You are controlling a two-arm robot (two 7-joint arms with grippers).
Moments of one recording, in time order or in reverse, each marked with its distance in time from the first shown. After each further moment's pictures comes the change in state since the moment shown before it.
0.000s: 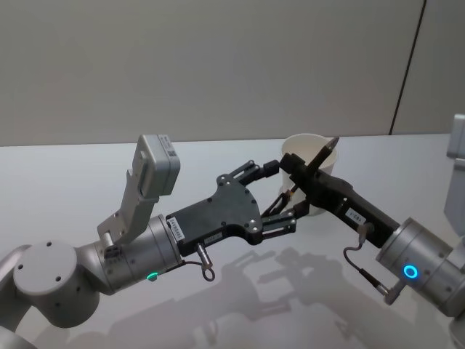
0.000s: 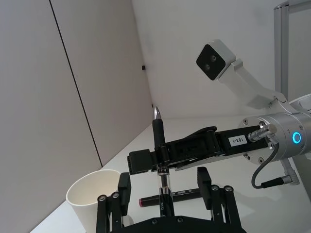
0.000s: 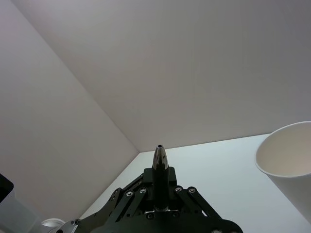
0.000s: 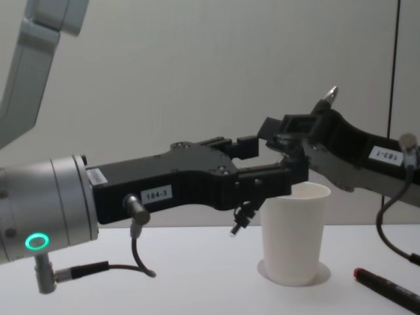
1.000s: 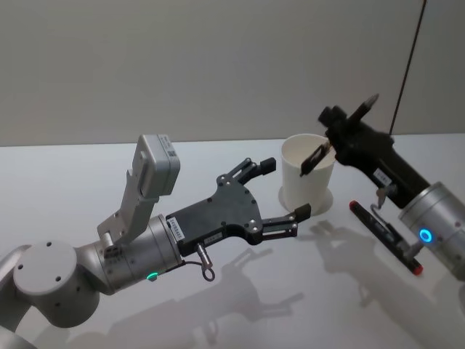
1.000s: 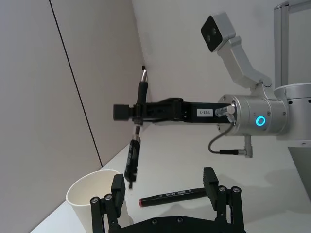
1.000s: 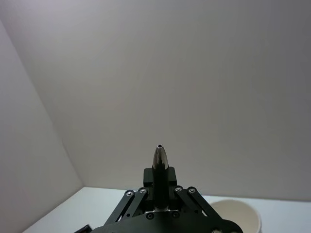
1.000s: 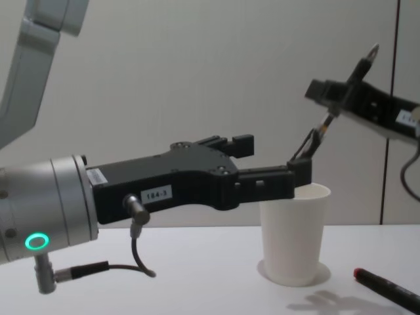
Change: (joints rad) left arm 0.000 0.000 0.000 0.000 0.000 0.000 0.000; right arm 0.071 0.009 0.025 0.052 -0.201 -0.201 -0.052
